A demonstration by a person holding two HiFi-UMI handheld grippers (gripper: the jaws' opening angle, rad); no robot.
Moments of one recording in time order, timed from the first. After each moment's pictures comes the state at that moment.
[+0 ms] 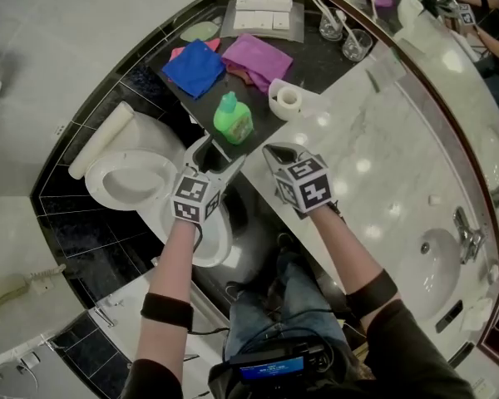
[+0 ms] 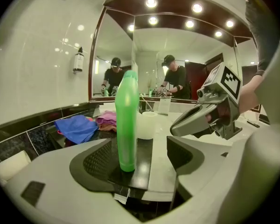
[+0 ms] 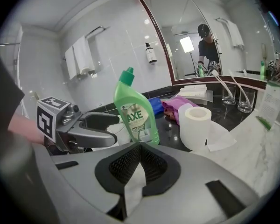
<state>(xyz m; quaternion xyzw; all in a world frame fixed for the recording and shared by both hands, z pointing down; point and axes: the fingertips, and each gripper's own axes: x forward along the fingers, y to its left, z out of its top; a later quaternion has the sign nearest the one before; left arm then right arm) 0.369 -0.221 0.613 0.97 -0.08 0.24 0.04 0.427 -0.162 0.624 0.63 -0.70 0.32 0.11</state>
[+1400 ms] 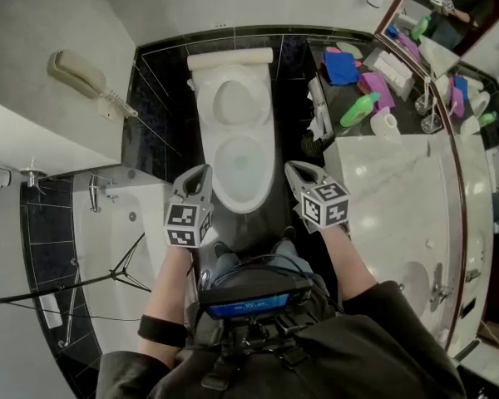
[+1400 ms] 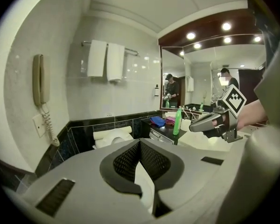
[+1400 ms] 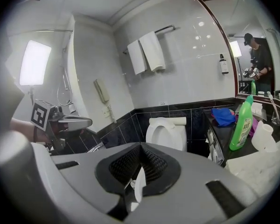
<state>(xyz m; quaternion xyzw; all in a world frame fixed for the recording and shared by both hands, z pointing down) -0.123 -0.091 0.448 0.86 -0.46 0.19 0.10 0.076 -0.080 0.484 0.47 -0.83 0.25 0.14</state>
